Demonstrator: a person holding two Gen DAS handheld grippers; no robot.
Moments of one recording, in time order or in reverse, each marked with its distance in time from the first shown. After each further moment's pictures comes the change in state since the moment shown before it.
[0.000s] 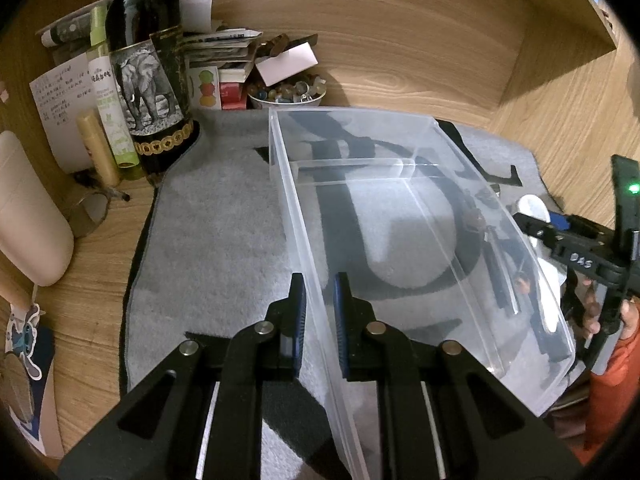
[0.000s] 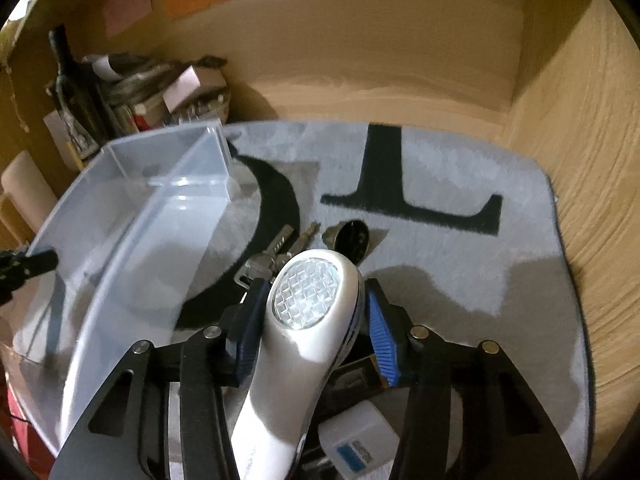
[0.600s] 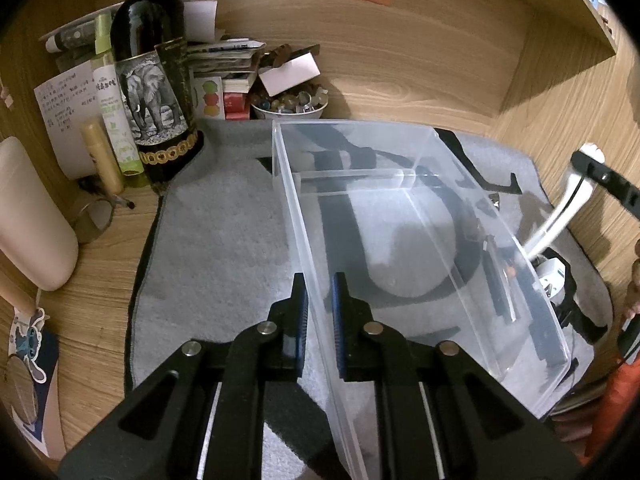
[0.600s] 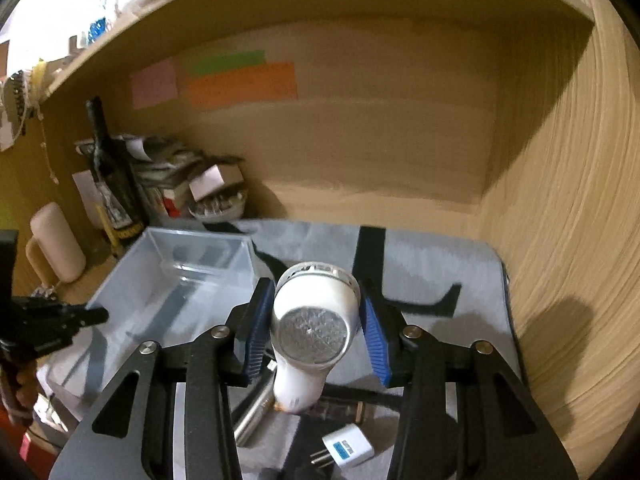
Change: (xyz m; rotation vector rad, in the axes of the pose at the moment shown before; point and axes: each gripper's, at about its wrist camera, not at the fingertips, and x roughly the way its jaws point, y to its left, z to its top) left arm -0.006 -0.001 0.003 -0.003 -0.026 0.010; right arm -0.081 0.018 0.032 -0.032 -0.246 -0.019
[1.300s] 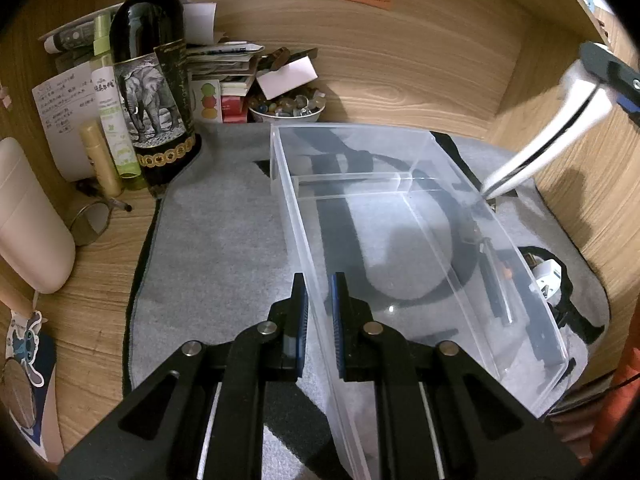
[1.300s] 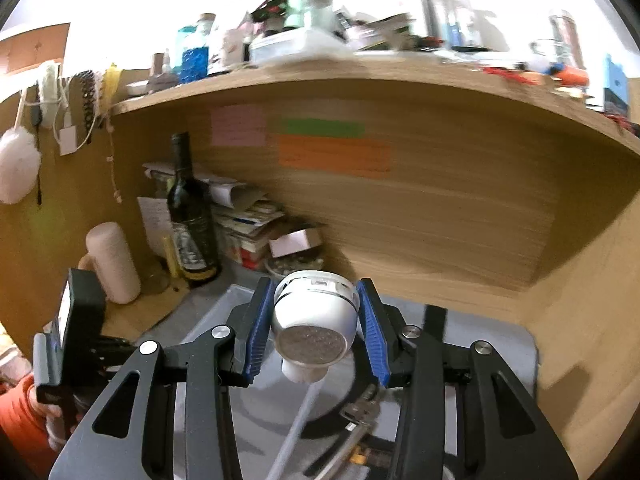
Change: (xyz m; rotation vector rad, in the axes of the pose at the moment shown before) left arm -0.001 0.001 0.000 -0.002 -0.009 -0.021; right arm -0.021 0.083 0.039 -0.154 -0.135 0.139
